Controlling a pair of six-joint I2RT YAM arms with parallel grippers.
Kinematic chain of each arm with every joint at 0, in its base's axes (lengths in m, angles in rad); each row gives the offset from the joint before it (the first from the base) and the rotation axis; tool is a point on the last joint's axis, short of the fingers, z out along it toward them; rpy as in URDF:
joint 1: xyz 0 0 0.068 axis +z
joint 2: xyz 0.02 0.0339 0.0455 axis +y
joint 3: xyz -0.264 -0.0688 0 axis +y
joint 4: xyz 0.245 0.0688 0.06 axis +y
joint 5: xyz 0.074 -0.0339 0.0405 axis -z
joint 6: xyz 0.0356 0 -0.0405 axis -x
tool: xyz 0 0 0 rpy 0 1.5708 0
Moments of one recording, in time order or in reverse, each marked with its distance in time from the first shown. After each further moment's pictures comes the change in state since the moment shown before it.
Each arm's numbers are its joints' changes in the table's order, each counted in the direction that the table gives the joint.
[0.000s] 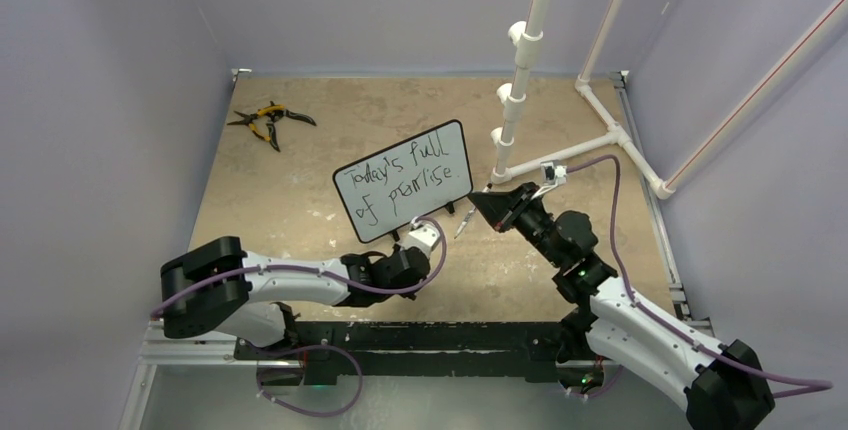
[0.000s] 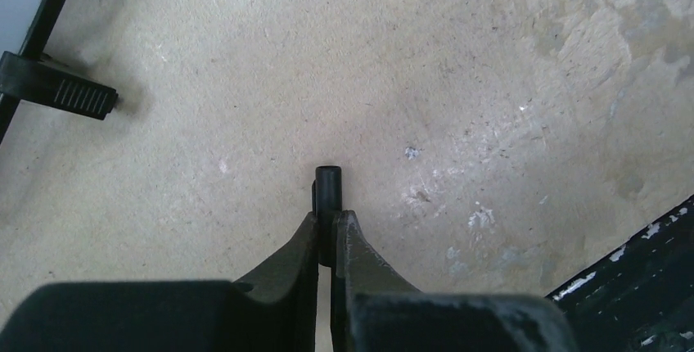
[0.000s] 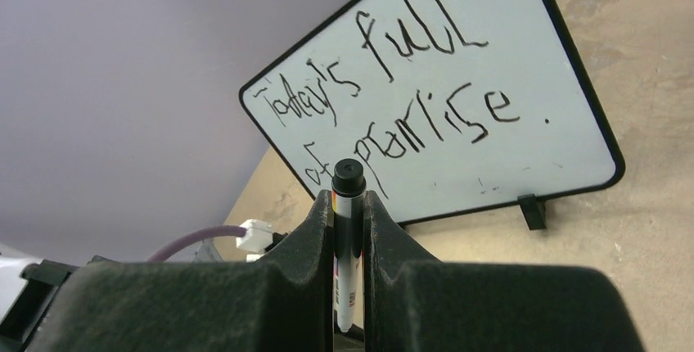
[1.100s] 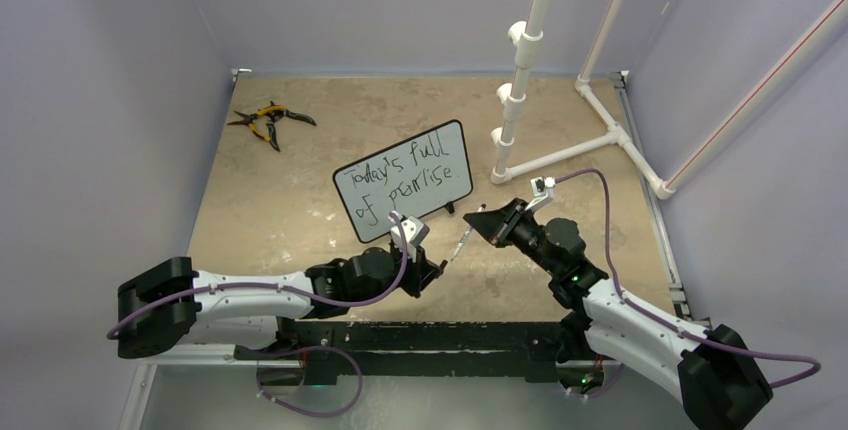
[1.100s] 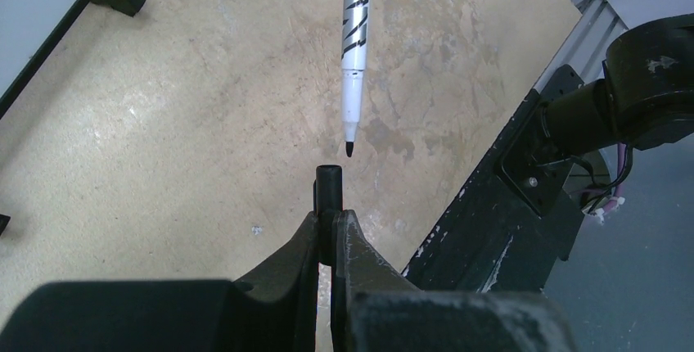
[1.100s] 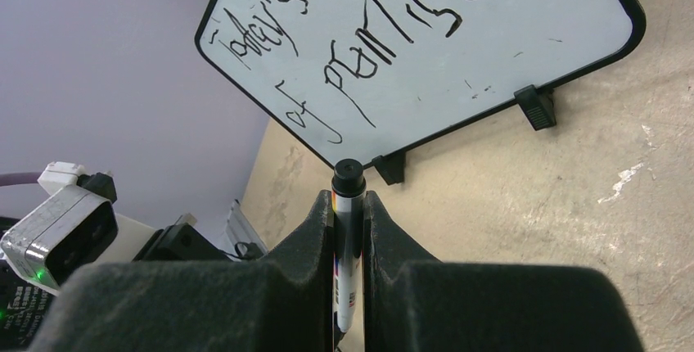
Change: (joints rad) left arm -0.006 -0.263 0.183 -0.460 0.145 0.000; right arm 0.000 0.074 0.116 -0.035 -0.050 -0.195
